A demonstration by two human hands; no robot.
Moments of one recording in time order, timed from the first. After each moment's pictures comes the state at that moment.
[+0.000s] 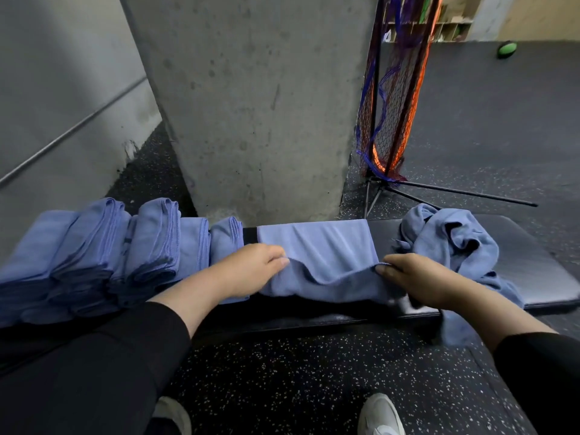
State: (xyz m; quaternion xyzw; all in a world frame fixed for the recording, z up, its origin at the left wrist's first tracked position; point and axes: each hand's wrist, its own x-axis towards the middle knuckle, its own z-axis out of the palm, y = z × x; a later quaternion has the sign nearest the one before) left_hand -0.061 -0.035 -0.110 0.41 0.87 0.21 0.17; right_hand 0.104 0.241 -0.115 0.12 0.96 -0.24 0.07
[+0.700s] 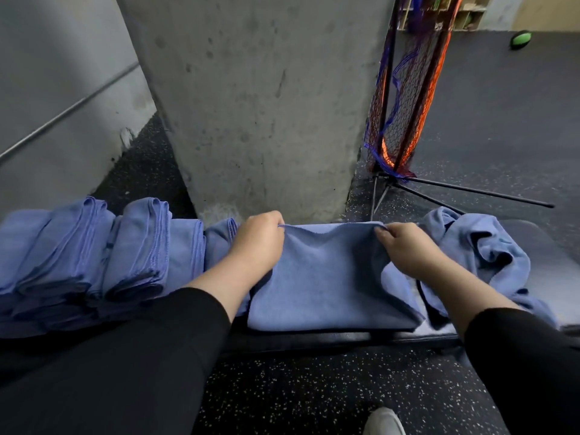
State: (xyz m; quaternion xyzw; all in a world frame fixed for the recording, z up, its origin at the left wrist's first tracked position) left_hand -0.115 0.017 -0.128 0.24 0.94 0.24 0.02; right_hand 0.019 0.251 -0.127 0.26 0.92 -0.28 -0.06
